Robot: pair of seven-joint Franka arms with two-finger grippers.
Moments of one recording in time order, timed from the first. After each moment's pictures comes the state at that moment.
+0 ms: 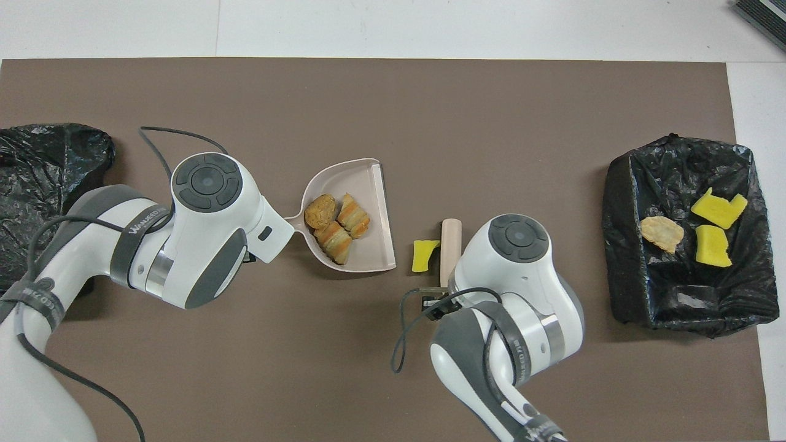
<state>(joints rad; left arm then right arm) -0.34 0.19 -0.06 -1.97 0.21 2.09 0.98 0.39 0.13 0.15 -2.11 0.25 1.98 0.49</state>
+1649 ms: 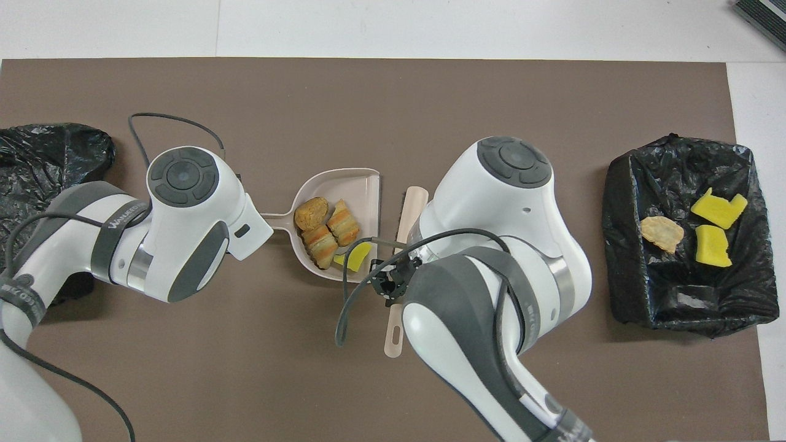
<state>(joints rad) -0.28 0.19 -0.06 -1.97 0.22 2.14 1.22 0.41 0.20 0.15 -1.71 0.38 1.68 0.67</state>
